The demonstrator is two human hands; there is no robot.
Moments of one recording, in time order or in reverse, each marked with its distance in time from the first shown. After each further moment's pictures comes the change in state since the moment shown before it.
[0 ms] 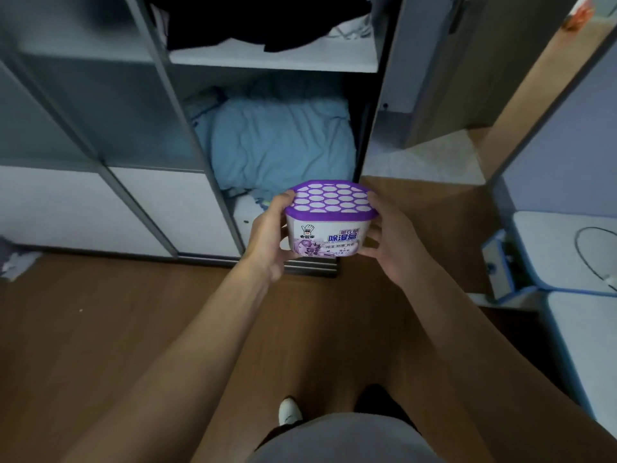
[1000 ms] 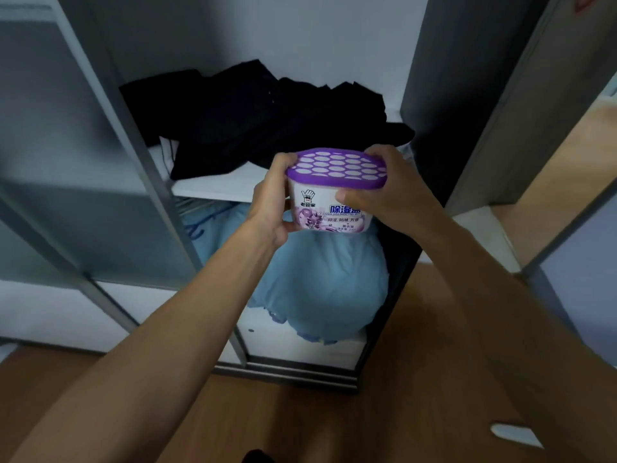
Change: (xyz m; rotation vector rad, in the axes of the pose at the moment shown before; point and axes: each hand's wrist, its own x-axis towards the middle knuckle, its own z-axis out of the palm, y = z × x) left_hand 0.307 0.253 0.037 0.051 0.042 0.187; right_hand 0.294 -0.247 0.128 -0.847 -0.095 -0.762
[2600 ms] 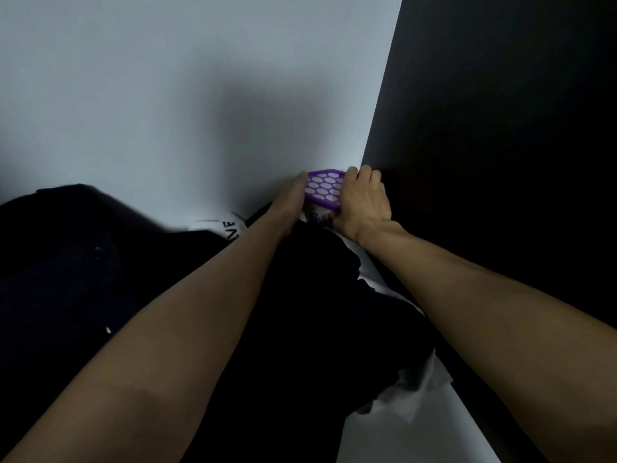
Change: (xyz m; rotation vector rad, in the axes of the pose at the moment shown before) left_hand 0.536 0.090 0.238 0.198 -0.474 0.036; right_hand 0.478 0.168 -0.046 -1.057 0.311 0.331
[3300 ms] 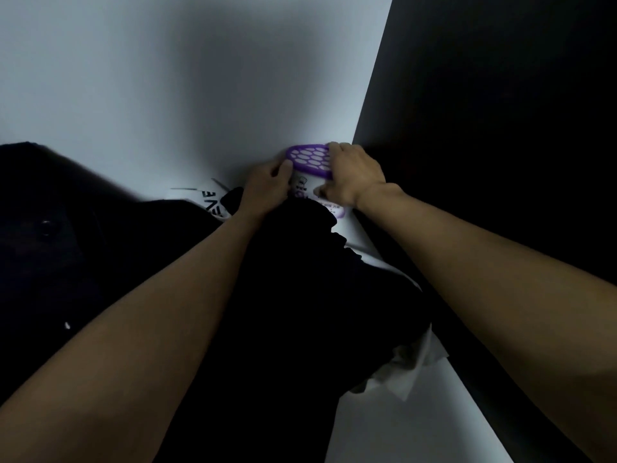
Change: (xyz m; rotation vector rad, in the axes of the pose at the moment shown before) left_hand 0.003 -0.042 -0.024 0.394 0.112 0.289; right_hand 0.020 0.011 0.026 0.083 -0.189 -0.090
